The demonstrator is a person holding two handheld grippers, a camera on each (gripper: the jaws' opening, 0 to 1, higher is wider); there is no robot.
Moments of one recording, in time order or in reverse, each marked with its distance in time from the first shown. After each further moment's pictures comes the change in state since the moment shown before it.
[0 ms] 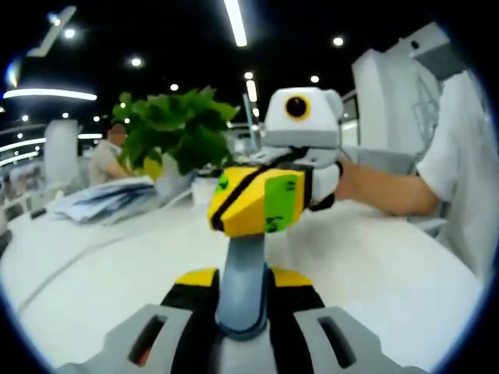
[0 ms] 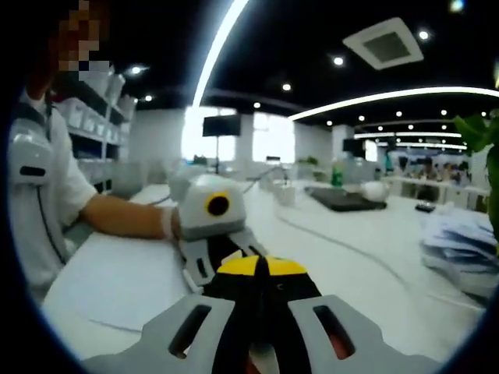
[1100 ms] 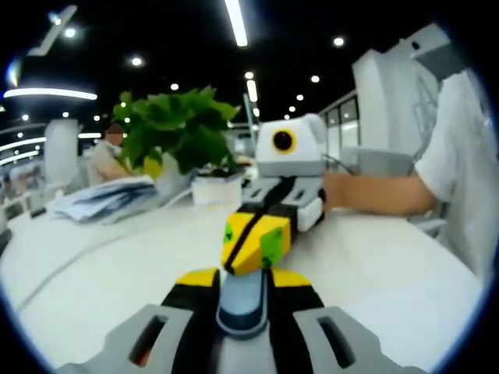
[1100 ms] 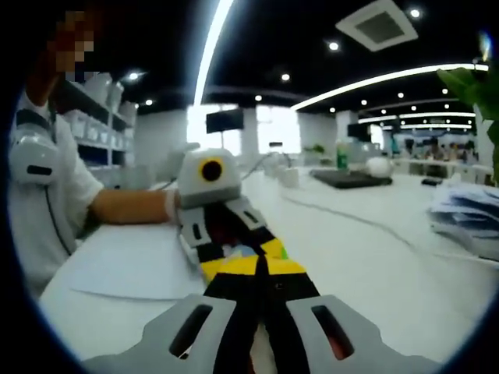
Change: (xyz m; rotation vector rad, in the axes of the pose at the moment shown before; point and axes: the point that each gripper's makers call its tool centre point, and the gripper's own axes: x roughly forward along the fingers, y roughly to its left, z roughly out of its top) left arm 0.001 0.007 0.000 -0.006 0.001 -0.001; right arm -0.017 -0.027 -0.032 0.081 0.006 0.062
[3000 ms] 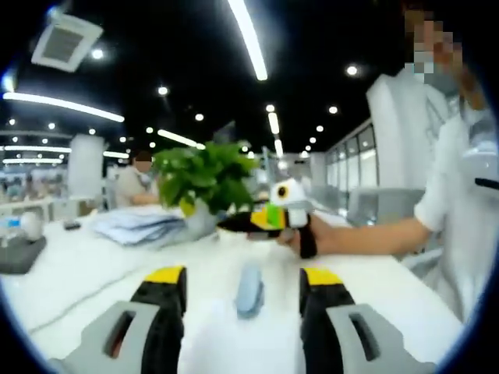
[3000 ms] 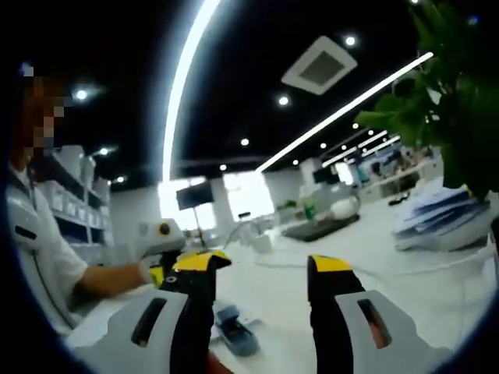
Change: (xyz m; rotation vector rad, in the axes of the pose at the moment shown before) left arm -0.097 -0.003 0.043 -0.046 -0.169 0.144; right arm -0.038 -0.029 0.063 0.216 -0.384 -0.155
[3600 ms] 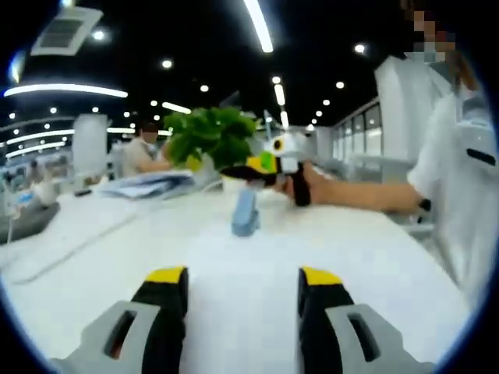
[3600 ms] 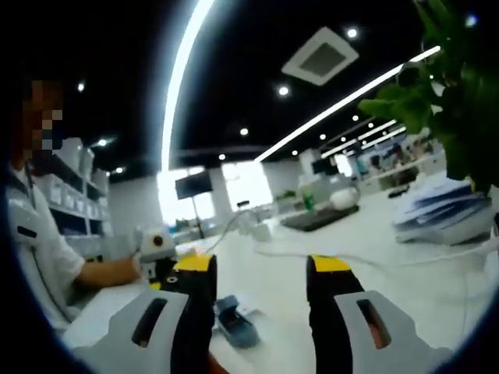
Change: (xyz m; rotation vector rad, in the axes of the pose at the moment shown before) left arm -0.047 -0.001 -0.063 0.000 0.167 0.014; right arm 0.004 0.011 -0.019 -0.029 0.065 -0.007
